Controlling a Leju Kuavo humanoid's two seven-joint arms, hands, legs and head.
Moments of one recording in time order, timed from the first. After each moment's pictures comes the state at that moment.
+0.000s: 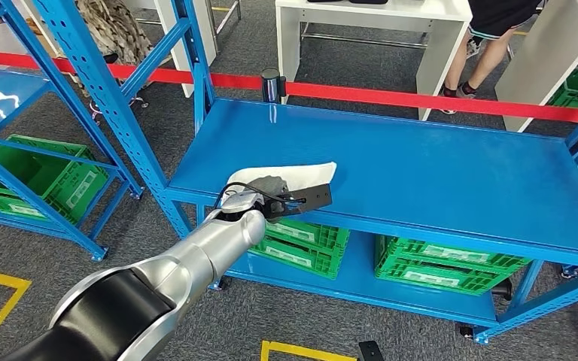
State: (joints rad) left arm -0.97 -0.36 -0.45 -0.27 -0.78 -0.08 0.13; right arm -0.20 0.28 -0.81 -0.21 1.10 -0.19 0.01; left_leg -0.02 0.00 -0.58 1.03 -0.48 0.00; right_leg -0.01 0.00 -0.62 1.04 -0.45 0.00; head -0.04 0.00
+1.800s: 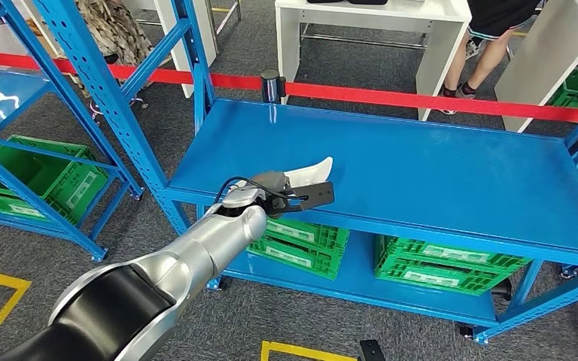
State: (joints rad) left arm -0.98 -0.36 -0.45 -0.27 -0.80 -0.10 0.12; right arm -0.20 0.28 -0.82 -0.21 1.09 -0.19 0.01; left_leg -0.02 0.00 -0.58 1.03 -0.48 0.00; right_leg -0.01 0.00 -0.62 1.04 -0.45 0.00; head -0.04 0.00
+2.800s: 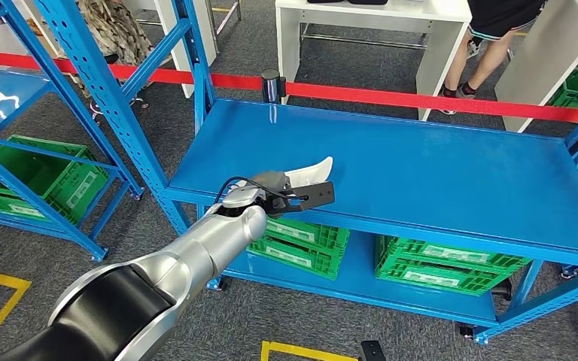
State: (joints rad) left arm -0.98 -0.36 -0.45 -0.27 -0.80 -0.10 0.12; right arm -0.20 0.28 -0.83 -0.21 1.08 -0.19 0.00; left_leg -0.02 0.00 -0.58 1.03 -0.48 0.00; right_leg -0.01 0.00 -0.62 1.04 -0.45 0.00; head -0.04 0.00
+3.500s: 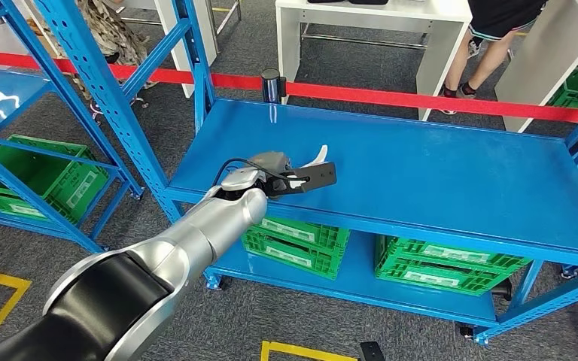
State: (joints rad) left arm -1.06 -0.36 -0.45 -0.28 -0.81 -0.08 0.13; right arm -0.20 0.28 -0.83 -0.20 1.09 -0.18 0.00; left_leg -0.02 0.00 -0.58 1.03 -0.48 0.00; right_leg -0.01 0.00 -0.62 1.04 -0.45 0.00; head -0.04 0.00
